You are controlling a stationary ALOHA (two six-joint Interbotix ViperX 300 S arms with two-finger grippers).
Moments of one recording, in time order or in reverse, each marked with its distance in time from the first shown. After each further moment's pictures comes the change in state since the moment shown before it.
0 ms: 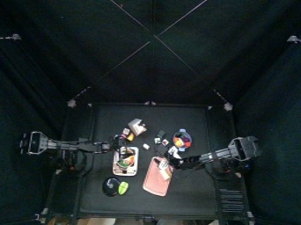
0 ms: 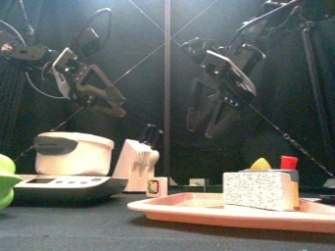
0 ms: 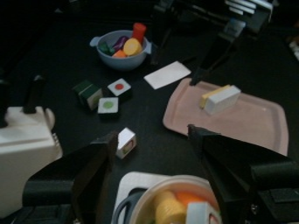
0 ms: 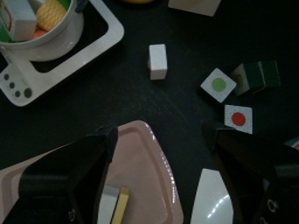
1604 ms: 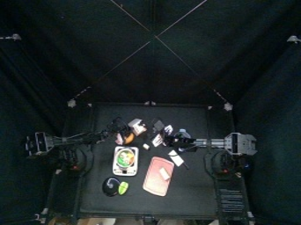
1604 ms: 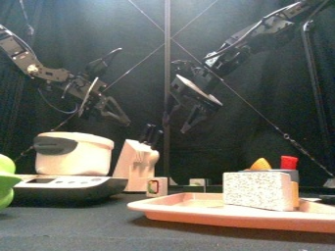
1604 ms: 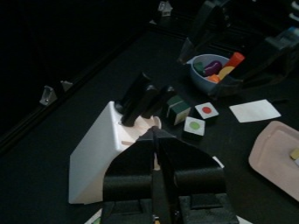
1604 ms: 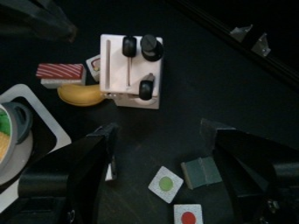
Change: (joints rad) left arm 0.278 0.144 -0.064 -0.095 -0.150 -0.002; right arm -0.342 0.046 -0.129 -0.150 -0.178 -0.035
